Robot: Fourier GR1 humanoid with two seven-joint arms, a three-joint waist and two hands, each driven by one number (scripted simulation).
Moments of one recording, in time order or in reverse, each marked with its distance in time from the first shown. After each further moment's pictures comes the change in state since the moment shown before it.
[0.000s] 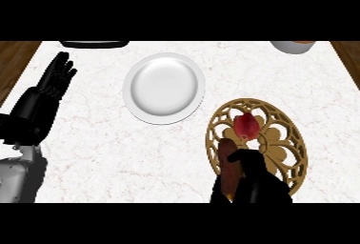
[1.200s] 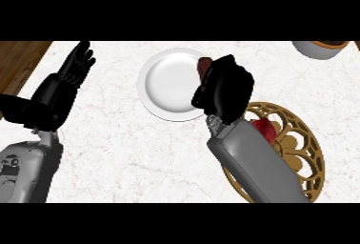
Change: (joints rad) left arm -0.111 -0.034 -0.044 0.062 -0.011 -0.023 -0.003; right arm -0.728 0.006 -0.377 0.639 -0.439 -0.138 -0.038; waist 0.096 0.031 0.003
